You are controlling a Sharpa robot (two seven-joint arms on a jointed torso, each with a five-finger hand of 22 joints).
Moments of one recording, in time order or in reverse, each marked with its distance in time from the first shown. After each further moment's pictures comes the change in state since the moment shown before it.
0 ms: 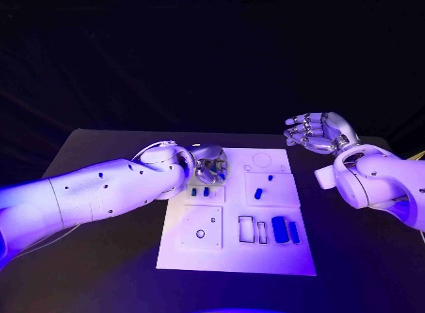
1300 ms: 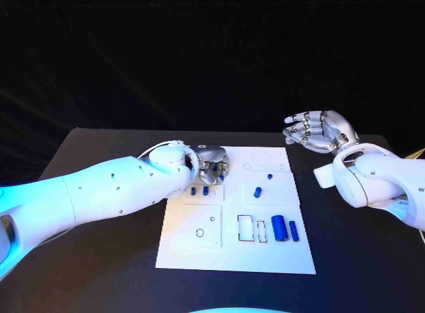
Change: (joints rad) left arm 0.003 0.067 -0.023 -0.071 -0.114 0.051 -0.033; left_hand 0.014 -0.036 -0.026 0.051 0.001 -0.075 0.008 0.027 -0.003 -0.096 0.017 0.073 0.014 -0.106 0.017 -0.077 -0.119 0.016 -0.107 0.021 -0.115 -0.141; right arm 0.000 0.000 0.000 0.004 -0.007 -0.005 0.012; right_hand 0.005 -0.005 -0.003 0.003 0.000 0.000 0.000 0.000 0.001 0.001 -0.001 0.000 0.000 0.000 0.000 0.004 0.003 0.000 0.000 0.000 0.000 0.008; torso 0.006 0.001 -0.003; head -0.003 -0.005
